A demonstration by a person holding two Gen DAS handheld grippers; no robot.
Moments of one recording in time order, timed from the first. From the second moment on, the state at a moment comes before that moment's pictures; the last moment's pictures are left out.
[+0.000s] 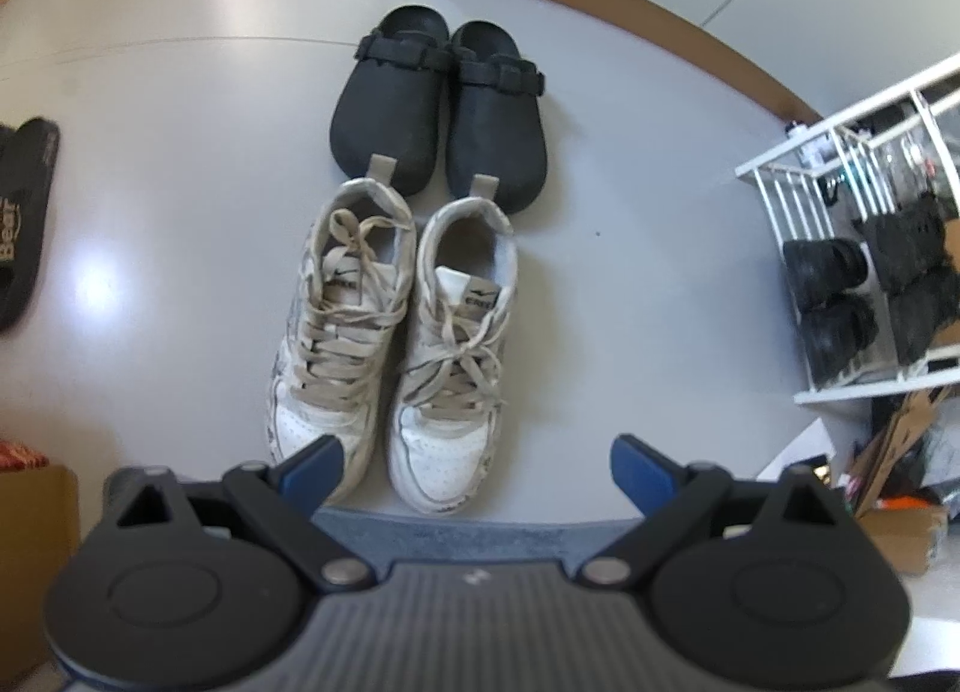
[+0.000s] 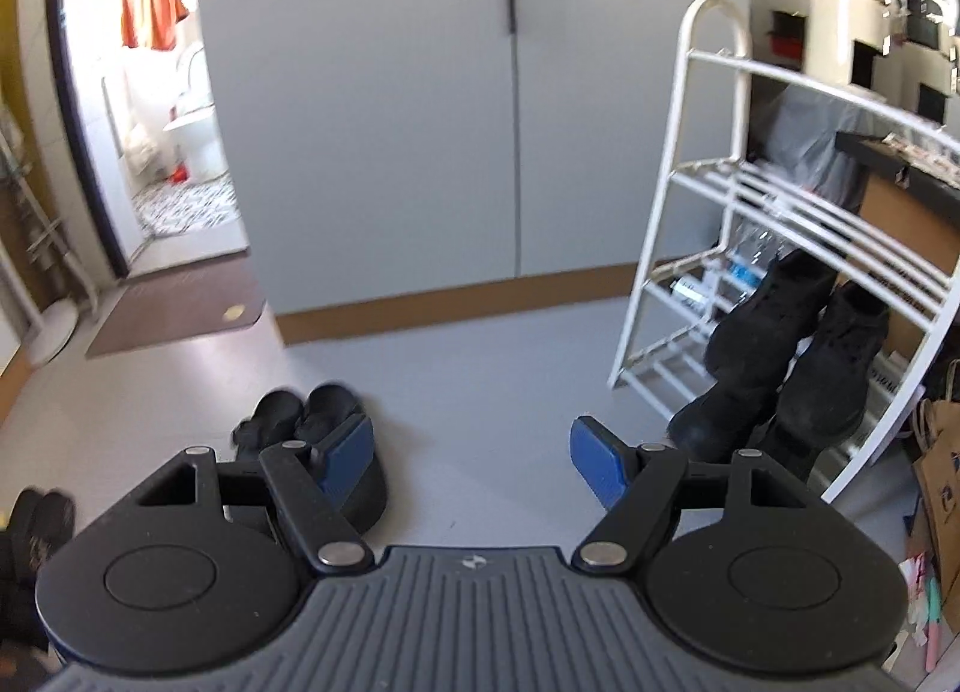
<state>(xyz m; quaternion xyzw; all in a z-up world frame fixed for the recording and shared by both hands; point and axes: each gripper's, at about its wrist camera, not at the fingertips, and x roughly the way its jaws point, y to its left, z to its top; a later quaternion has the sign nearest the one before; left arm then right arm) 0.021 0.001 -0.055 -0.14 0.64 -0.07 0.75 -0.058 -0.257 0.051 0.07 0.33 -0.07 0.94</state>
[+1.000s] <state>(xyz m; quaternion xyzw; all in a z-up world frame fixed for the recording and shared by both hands) 0.018 0.025 -0.056 -0.13 0.63 -0.04 0.76 -0.081 -0.228 0.017 0.08 0.44 0.03 0.90</state>
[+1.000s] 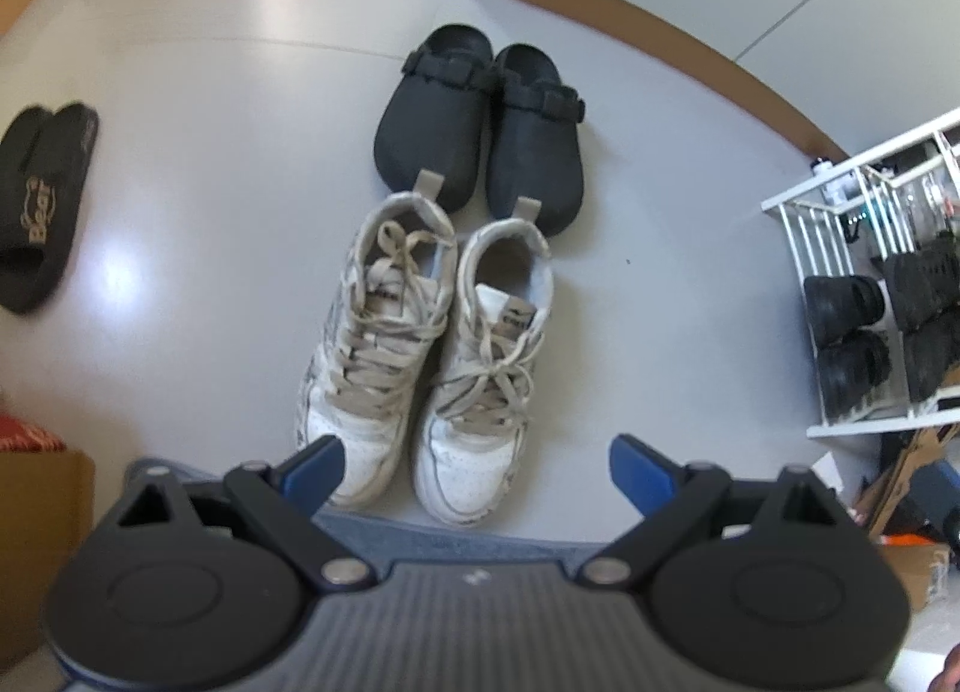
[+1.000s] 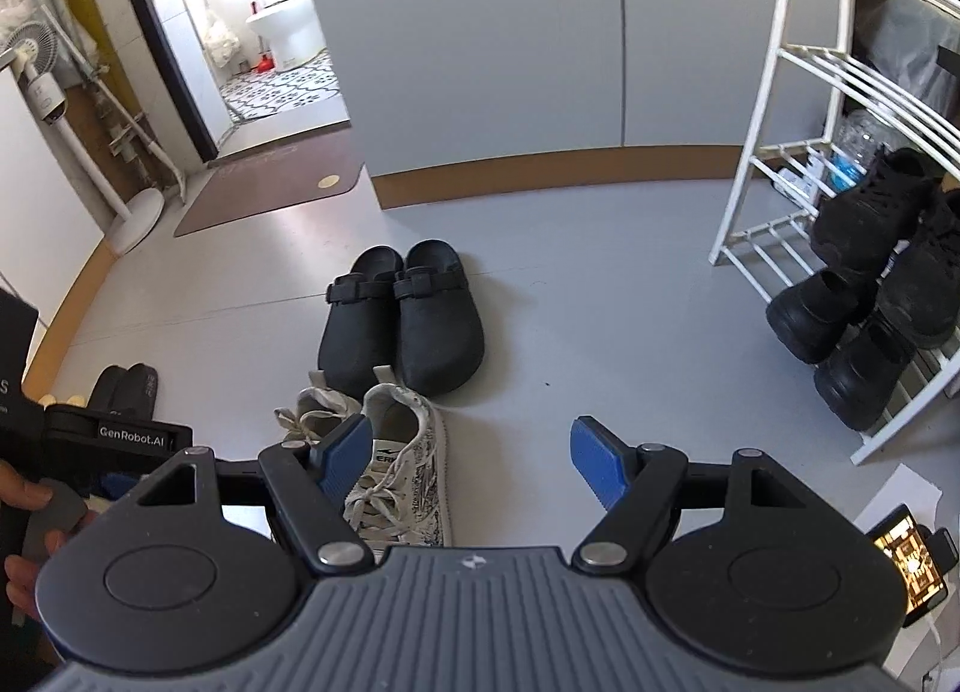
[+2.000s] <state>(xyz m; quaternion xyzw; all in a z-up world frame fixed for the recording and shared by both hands) 0.029 0.015 -0.079 -0.07 0.64 -0.06 0.76 -0.032 -0.184 -0.054 0.07 0.52 0.08 0.85</state>
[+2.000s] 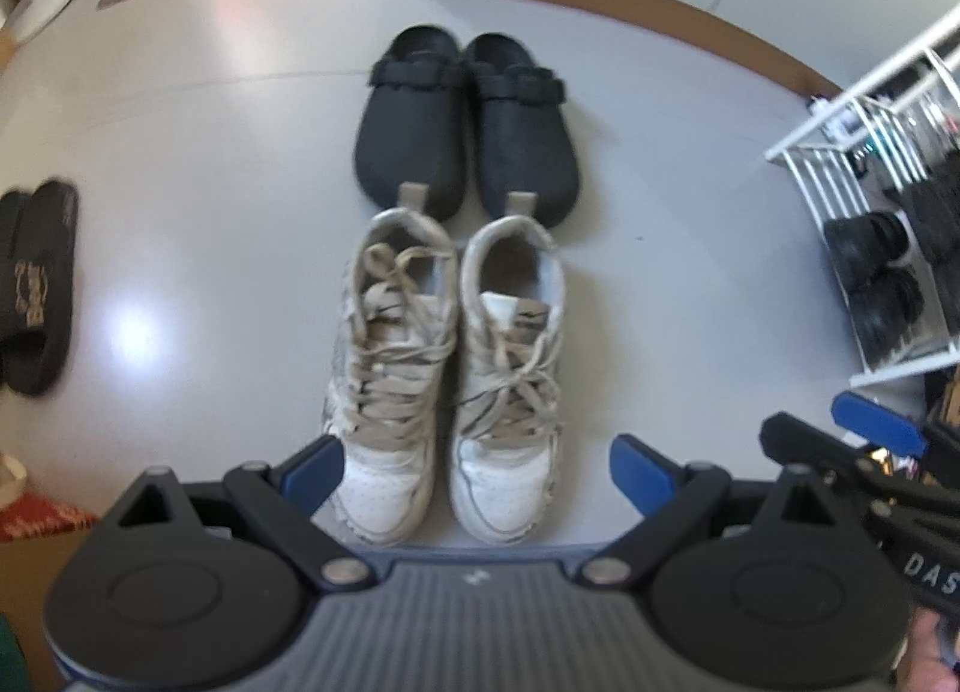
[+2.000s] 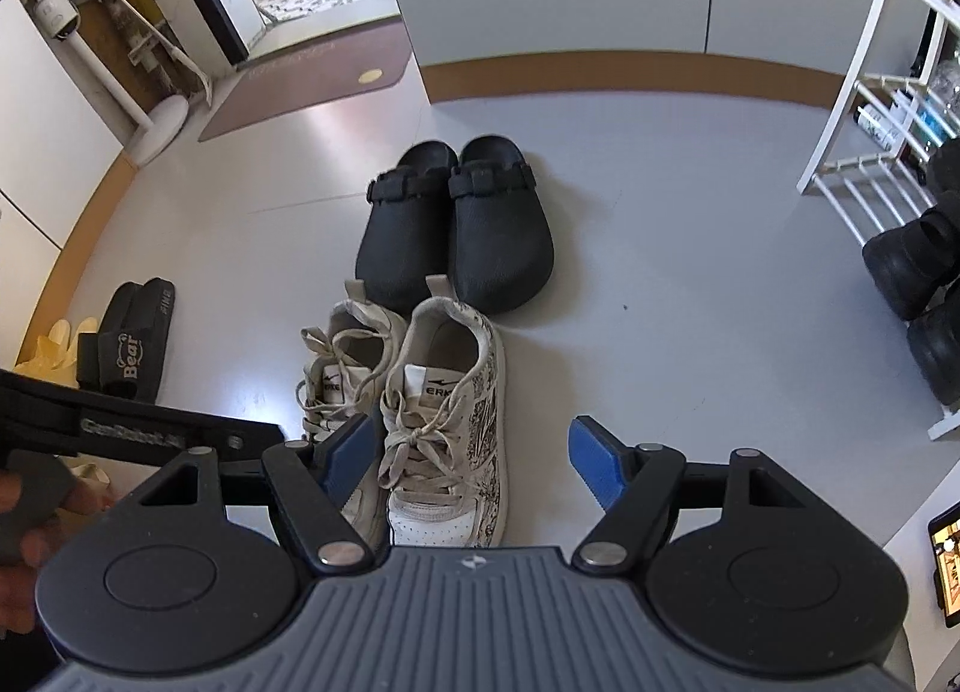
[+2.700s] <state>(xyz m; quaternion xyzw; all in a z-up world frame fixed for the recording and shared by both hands) 0.051 0.025 -0.052 -0.10 0.61 -0.05 0.78 -0.028 -0.160 -0.076 0.07 0.53 0.10 0.84</state>
